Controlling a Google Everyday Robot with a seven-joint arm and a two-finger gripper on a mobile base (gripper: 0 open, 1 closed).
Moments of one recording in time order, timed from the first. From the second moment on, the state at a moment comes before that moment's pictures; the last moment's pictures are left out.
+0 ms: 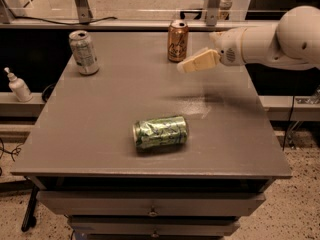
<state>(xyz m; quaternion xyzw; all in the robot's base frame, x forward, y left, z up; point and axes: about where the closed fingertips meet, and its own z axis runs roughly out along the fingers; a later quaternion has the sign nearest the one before) 0.676 -0.109 0.909 -0.40 0.74 0.22 0.50</state>
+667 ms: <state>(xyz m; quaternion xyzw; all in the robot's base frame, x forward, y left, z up) 0.770 -0.106 0.908 -0.33 0.71 0.23 0.58</state>
